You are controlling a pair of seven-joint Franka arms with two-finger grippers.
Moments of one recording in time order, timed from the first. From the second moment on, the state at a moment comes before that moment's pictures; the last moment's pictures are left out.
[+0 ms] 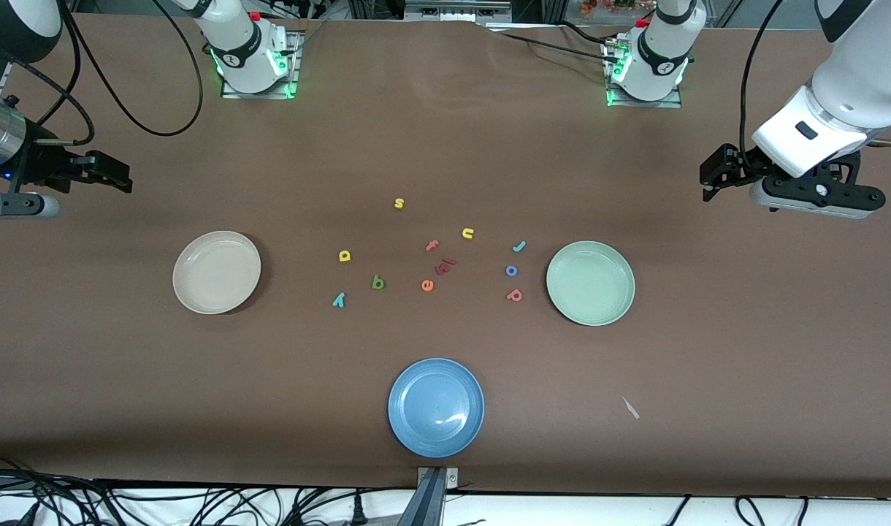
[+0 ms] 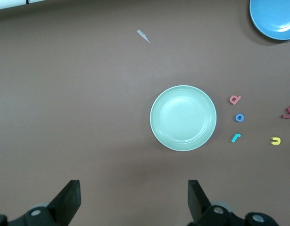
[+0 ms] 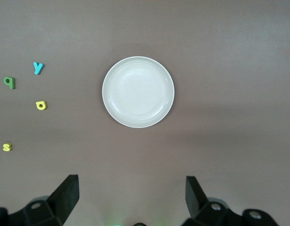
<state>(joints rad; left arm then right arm) -0.09 0.02 -0.09 -1.63 0.04 1.68 -0.02 0.11 0.06 -0.09 -1.62 -0.03 1.57 -0.01</state>
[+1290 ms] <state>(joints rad) -0.09 0.06 -0.09 -1.63 0.04 1.68 -0.02 0.14 0.11 0.06 -1.63 0.01 1.56 -0.01</state>
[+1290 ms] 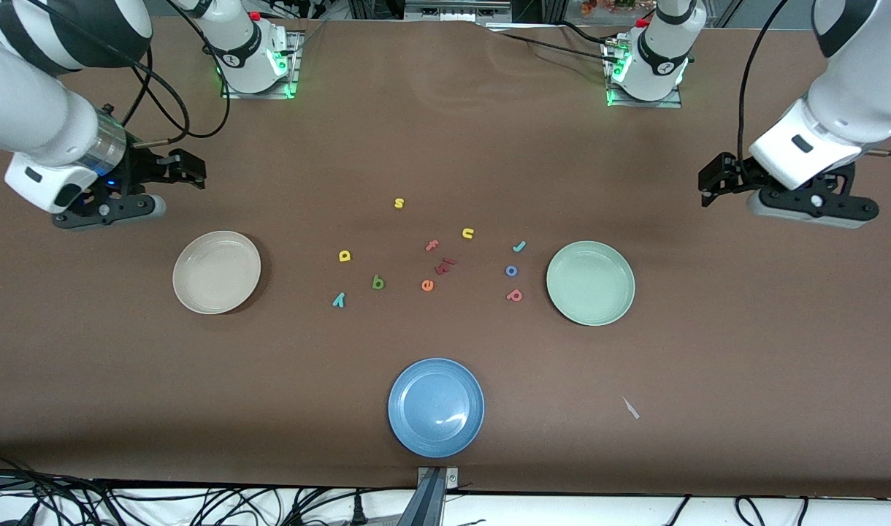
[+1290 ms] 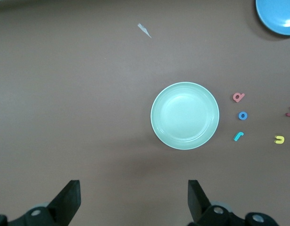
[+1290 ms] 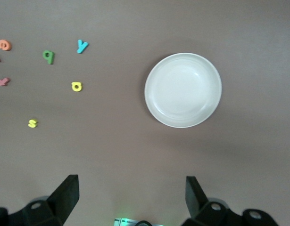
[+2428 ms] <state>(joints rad) -0.39 0.55 -0.11 -1.59 -0.05 1.99 -0.22 0.35 0.30 0.06 -1.89 0.03 2.14 0.37</state>
